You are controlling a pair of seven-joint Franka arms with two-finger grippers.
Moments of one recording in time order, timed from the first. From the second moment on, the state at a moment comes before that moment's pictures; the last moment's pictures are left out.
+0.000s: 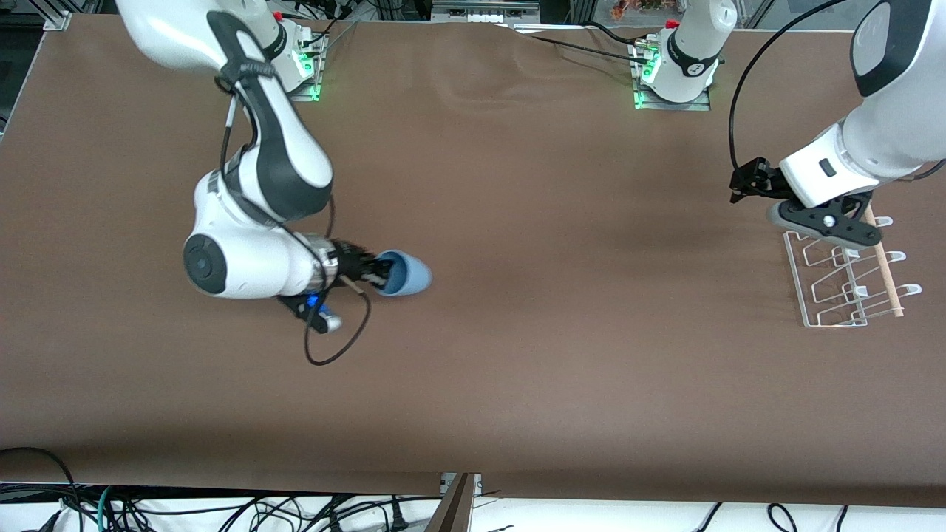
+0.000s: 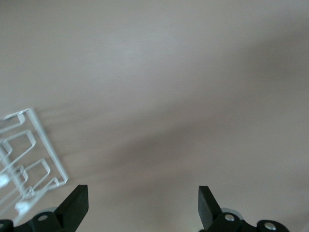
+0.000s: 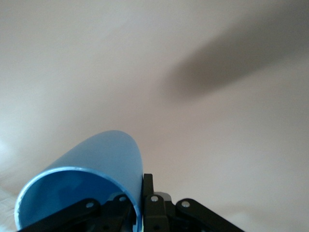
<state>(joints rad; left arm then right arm) -0.03 0.09 -0.08 -1.67 -0.04 1.62 0.27 0.40 0.64 0.01 -1.24 0.57 1.77 0.91</state>
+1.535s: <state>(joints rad) -0.06 0.17 -0.16 -1.65 -0.60 1.73 1.21 0.56 0.64 0.33 -1.12 0.63 2.27 1.38</state>
